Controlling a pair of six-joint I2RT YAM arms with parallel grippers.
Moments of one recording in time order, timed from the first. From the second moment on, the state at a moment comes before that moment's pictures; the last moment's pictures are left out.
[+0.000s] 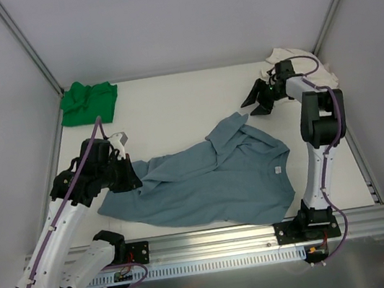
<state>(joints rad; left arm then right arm) -0.35 0.86 0.97 -1.05 0.23 -0.35 -0.04 2.21 1.63 -0.51 -0.59 0.54</state>
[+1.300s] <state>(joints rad) -0.35 0.86 0.95 -1.04 0.23 -0.35 0.06 2.29 1.65 -0.48 -0.67 0.62</state>
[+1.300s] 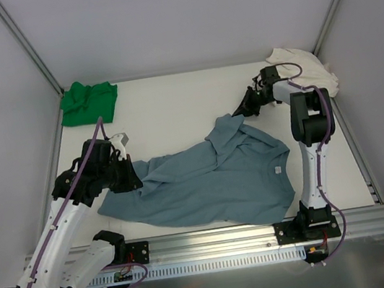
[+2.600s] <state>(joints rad) -0.35 0.85 0.96 -1.04 0.23 -0.35 -0.09 1.34 0.84 -0.68 -0.52 0.44</state>
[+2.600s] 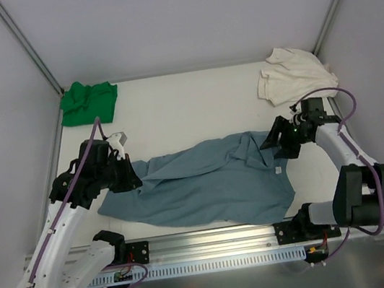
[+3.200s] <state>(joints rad) -0.35 0.79 0.96 -1.02 0.27 -0.36 0.11 1.13 0.90 -0.88 -0.36 0.37</state>
